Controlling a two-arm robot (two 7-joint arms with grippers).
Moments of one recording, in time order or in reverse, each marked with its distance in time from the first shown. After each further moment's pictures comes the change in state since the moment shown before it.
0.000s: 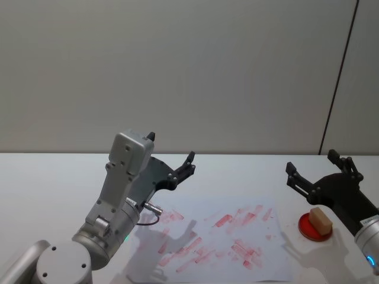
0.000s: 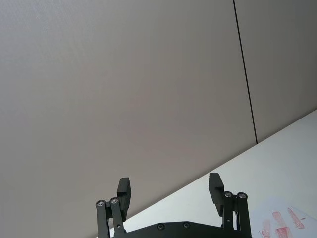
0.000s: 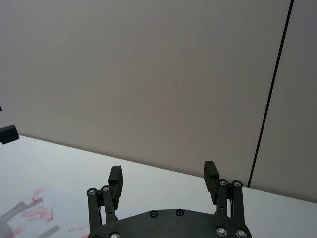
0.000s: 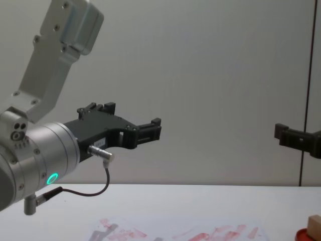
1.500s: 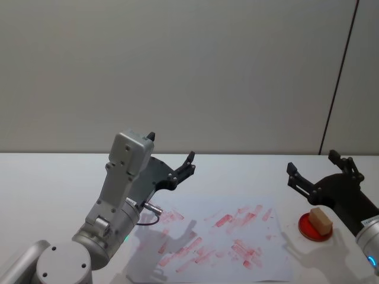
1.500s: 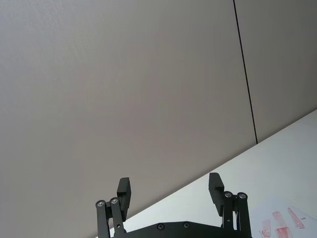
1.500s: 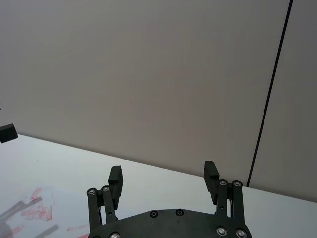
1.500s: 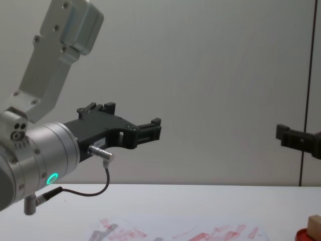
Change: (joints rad) left arm 0.000 0.000 0.000 0.000 0.000 0.000 0.000; right arm -0.002 0.003 0.003 0.000 0.002 0.000 0.002
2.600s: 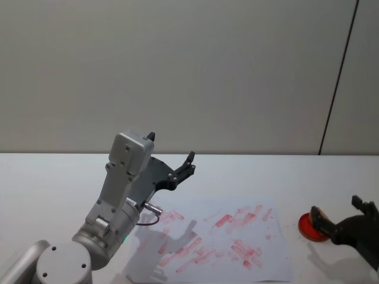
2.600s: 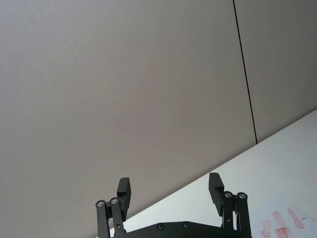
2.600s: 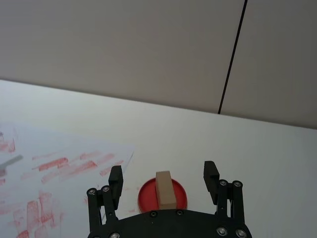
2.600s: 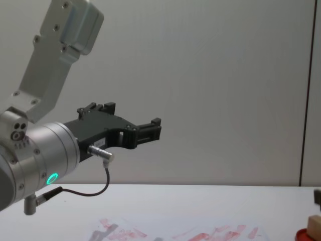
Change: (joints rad) left arm 0.000 0.000 0.000 0.000 0.000 0.000 0.000; right arm -0.100 0.063 0.039 -0.012 0.034 0.162 -0.059
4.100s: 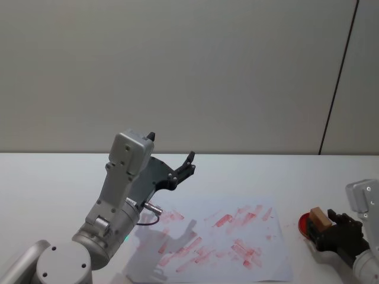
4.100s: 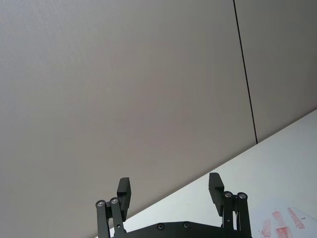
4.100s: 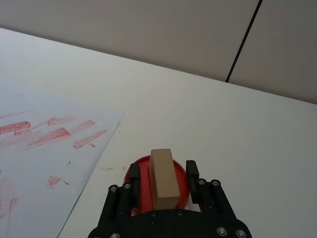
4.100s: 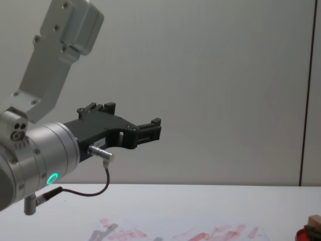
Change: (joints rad) left arm 0.000 0.000 0.000 0.000 0.000 0.000 0.000; right arm 0.143 -0.094 -0.042 0.229 -0.167 0.066 0.039
